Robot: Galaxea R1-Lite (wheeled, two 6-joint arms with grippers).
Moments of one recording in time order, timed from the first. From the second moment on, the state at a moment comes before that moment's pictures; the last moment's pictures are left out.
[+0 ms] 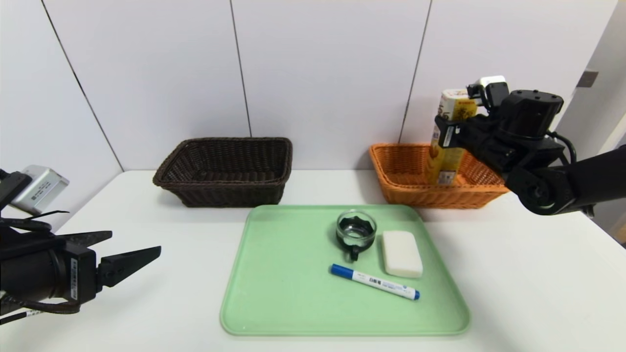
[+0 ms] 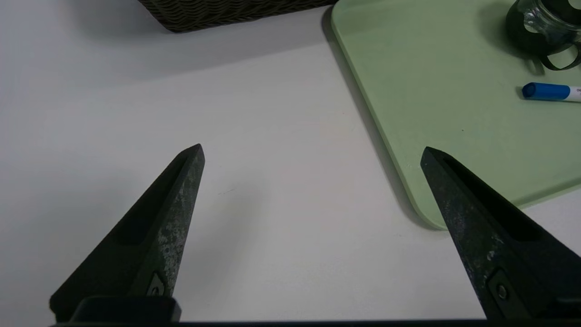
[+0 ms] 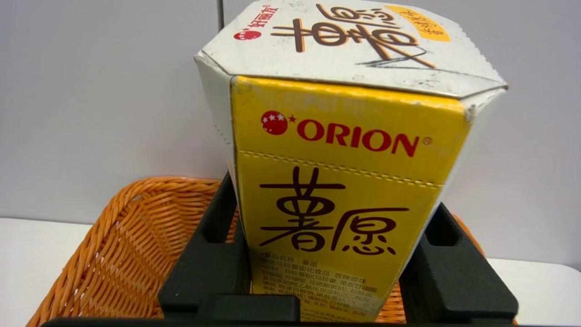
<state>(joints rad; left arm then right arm) -0.04 1.10 -0.57 -0.09 -0.29 0.05 0.14 2.00 -1.16 -0.89 -0.14 -0.11</state>
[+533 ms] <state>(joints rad) -0.04 1.10 -0.57 -0.09 -0.28 0.05 0.14 2.02 -1.14 -0.89 -0.14 -0.11</state>
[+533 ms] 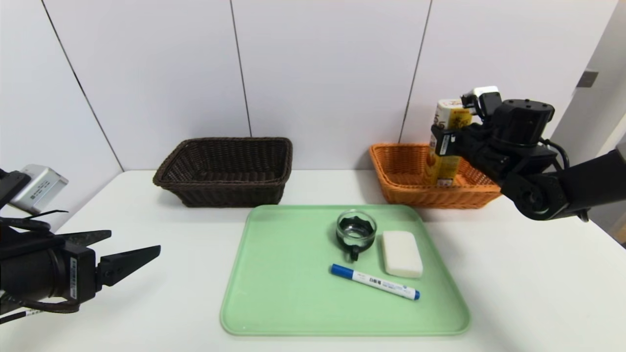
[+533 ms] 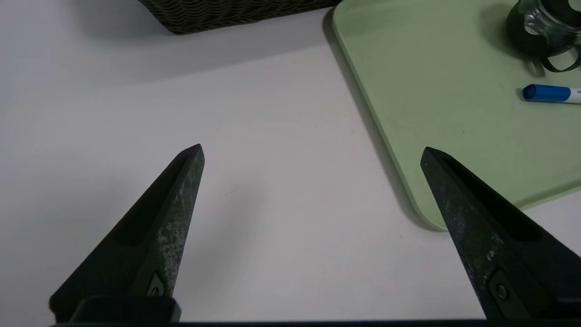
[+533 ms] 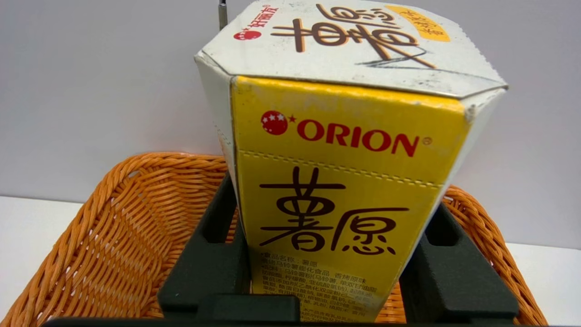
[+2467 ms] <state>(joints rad) -0.05 1.08 -0.58 -0.14 -0.29 0.01 0.04 1.24 -0.85 -0.03 -0.01 0.01</state>
